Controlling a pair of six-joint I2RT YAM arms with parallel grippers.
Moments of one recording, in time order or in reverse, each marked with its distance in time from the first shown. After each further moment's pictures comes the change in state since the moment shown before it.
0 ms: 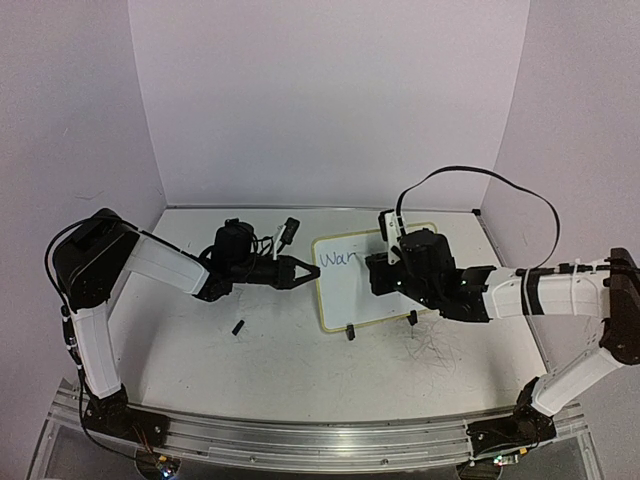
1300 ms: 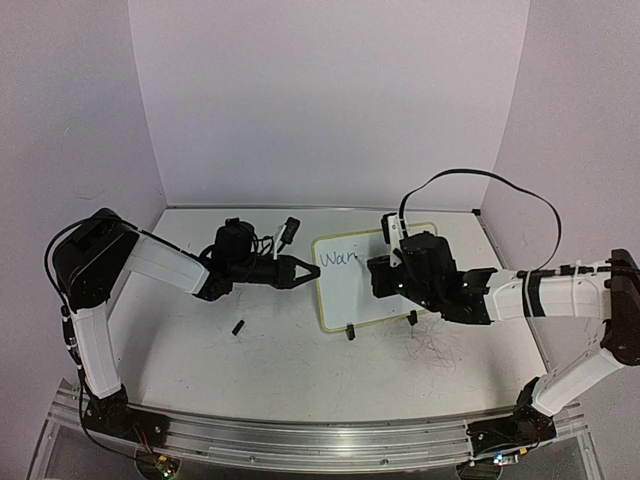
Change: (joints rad) left arm 0.000 -0.001 0.006 -0.012 0.000 0.000; right arm 0.000 -0.011 -0.019 -0.007 0.007 0.037
